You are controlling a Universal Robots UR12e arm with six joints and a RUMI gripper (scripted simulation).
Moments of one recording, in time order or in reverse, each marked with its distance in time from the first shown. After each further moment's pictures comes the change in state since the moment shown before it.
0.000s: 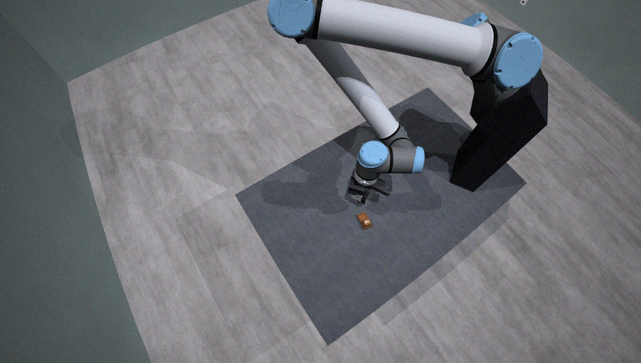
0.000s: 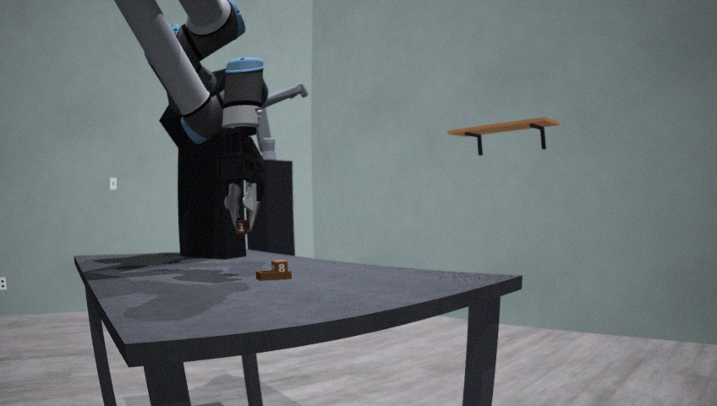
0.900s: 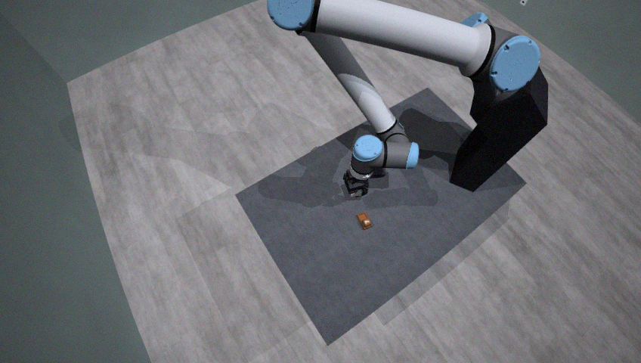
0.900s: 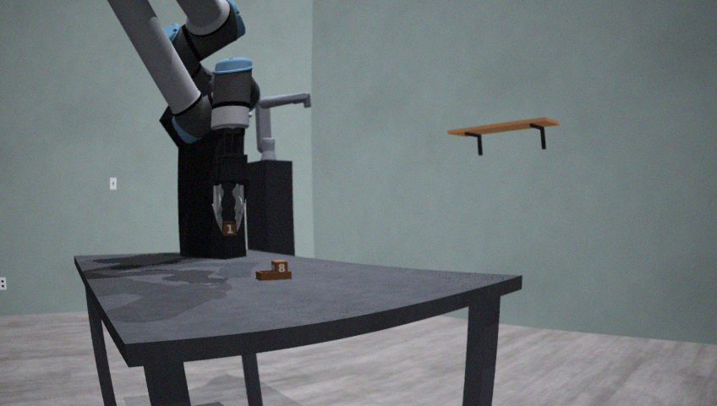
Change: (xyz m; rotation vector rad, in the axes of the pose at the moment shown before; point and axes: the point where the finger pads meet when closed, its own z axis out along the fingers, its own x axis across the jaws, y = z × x) arm -0.027 0.025 0.003 -0.003 0.003 -0.600
